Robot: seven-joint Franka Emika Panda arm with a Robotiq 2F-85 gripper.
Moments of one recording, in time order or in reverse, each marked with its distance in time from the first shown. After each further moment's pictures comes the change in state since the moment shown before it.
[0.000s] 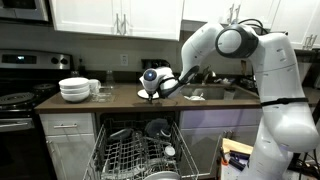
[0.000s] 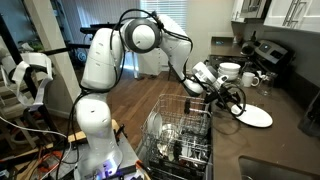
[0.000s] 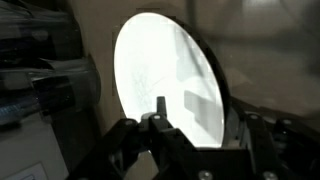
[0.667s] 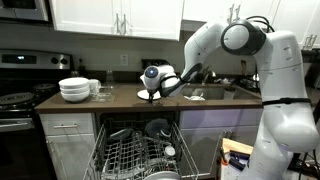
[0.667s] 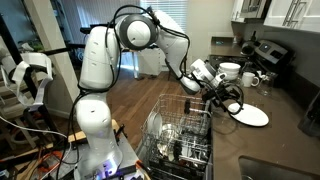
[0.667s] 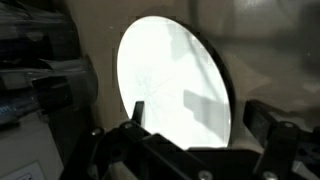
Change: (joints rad) arm 0.003 -0.057 0.010 -0.053 0.042 0.000 -0.049
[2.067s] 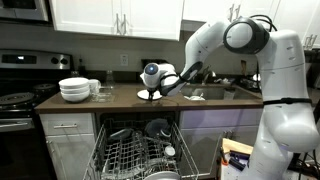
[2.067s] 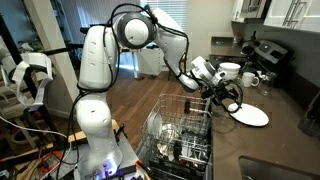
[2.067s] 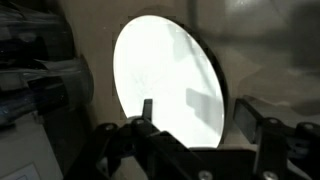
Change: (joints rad) arm 0.005 -0.025 0.003 -0.013 0.082 0.001 -0.065
